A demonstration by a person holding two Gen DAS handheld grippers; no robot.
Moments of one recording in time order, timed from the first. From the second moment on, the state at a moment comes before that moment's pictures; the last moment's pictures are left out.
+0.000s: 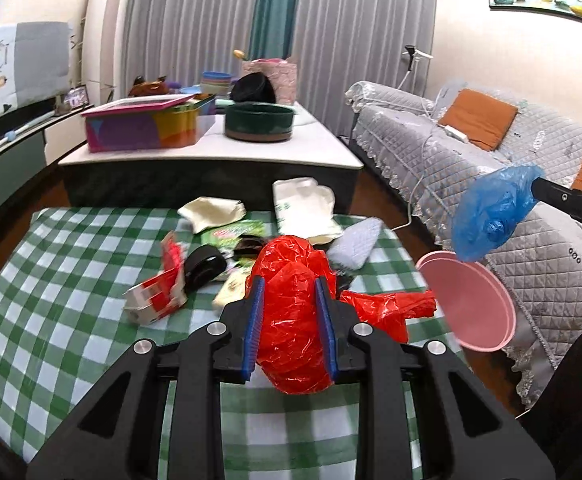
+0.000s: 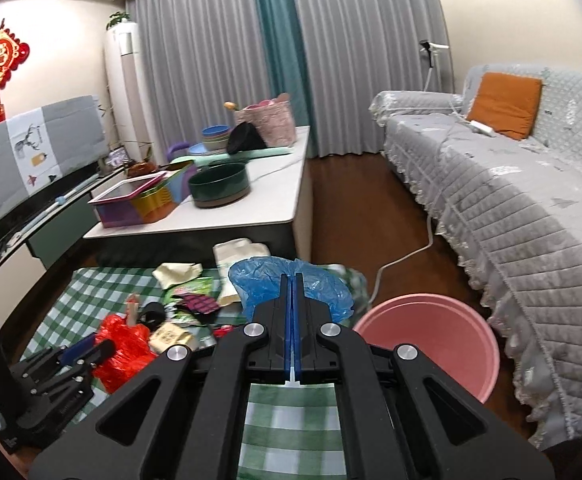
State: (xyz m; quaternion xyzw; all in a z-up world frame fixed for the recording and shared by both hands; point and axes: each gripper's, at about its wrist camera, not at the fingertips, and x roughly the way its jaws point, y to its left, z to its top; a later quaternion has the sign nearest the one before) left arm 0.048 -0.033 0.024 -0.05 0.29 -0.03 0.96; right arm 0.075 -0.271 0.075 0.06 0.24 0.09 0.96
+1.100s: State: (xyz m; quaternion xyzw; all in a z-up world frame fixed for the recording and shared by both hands) left arm 0.139 -0.217 0.012 0.01 0.28 -0.16 0.94; right arm 0.133 -0.425 0.055 0.10 0.26 -0.02 0.96
